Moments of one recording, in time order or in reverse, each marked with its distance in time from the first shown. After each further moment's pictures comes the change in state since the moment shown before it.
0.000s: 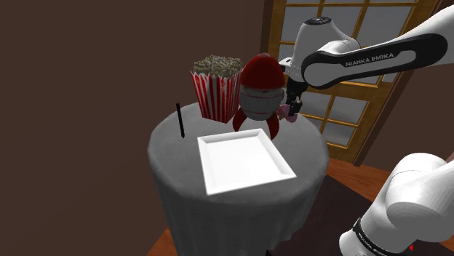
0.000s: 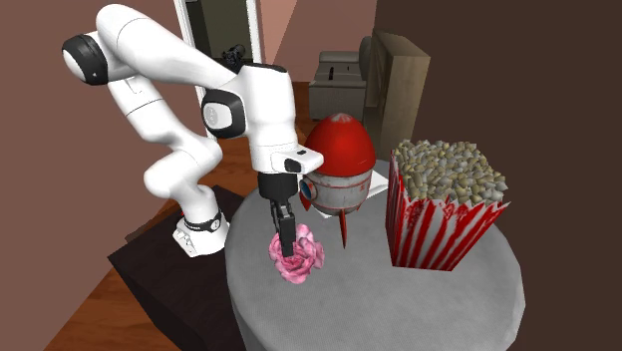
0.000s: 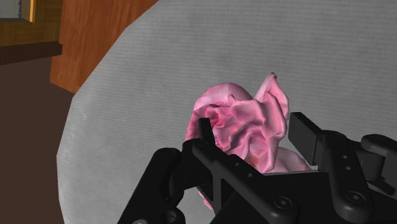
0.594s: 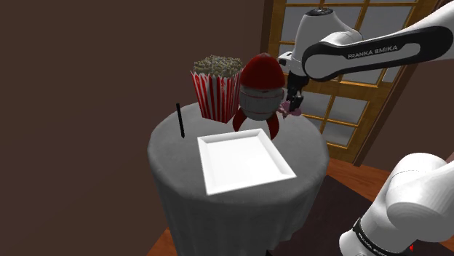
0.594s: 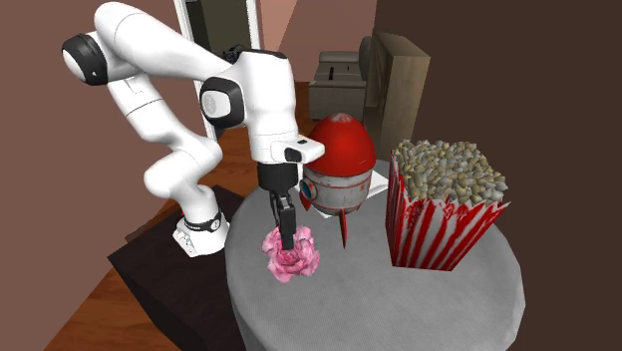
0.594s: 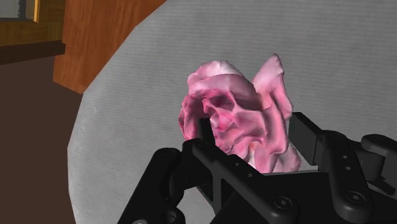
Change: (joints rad) arm 0.005 -0.006 0.006 0.048 0.011 -0.054 -0.012
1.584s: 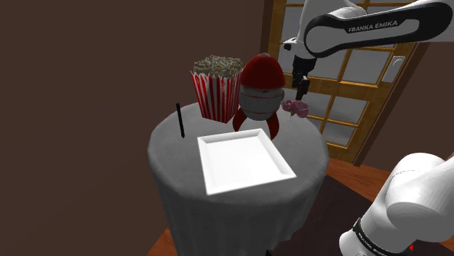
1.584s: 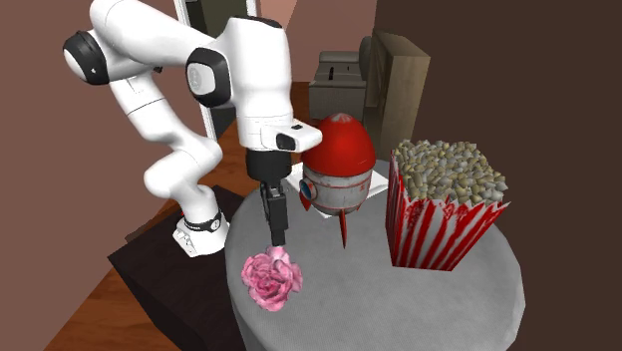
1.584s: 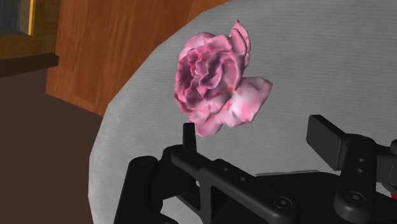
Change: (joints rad) arm -0.002 0.052 -0.043 0.177 0.046 -0.171 -0.090
